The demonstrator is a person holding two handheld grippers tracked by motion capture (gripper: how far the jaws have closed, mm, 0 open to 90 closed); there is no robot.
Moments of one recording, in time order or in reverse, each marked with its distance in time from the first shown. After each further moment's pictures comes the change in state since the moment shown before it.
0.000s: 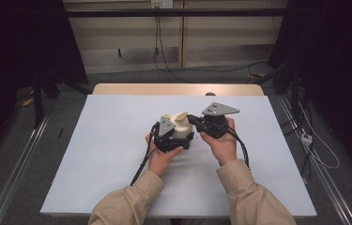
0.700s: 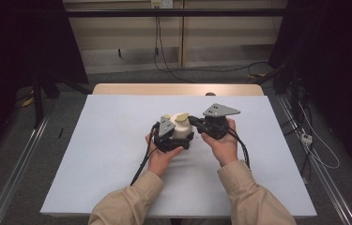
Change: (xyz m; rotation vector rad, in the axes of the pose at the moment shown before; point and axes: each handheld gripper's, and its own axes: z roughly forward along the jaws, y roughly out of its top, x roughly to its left) left arm 0.001 0.000 0.000 0.000 -0.001 0.004; right arm -0.001 -0.004 -0.001 0.008 0.001 0.004
